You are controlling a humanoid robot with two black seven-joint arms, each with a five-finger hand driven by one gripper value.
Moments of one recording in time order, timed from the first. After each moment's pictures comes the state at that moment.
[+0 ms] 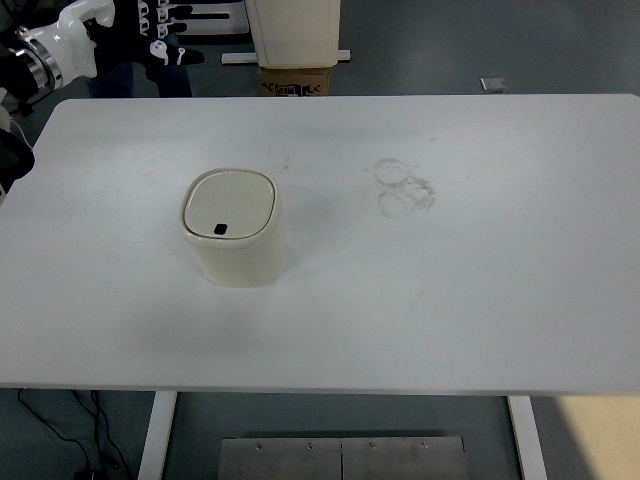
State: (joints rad) left arm -1.23 0.64 -0.26 -0.88 0.23 -0.27 -0.17; right arm 0.00 0.00 0.29 0.15 -0.22 0.06 0.42
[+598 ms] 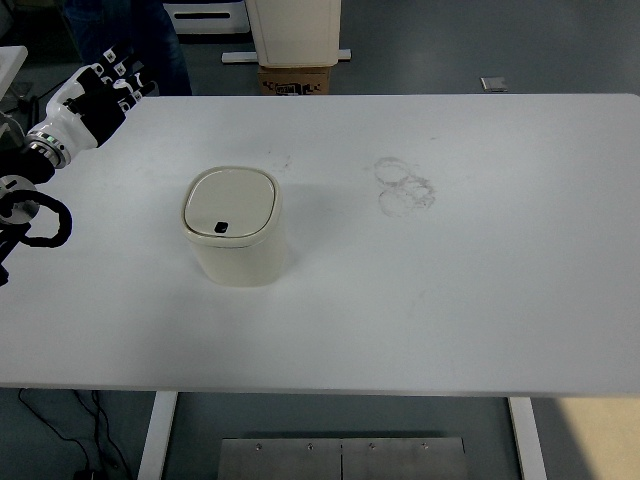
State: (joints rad) left arm -0.95 0.46 -0.46 -0.60 -0.15 -0.31 -0.20; right arm 0.00 0.00 0.29 0.15 -0.22 0.06 0.42
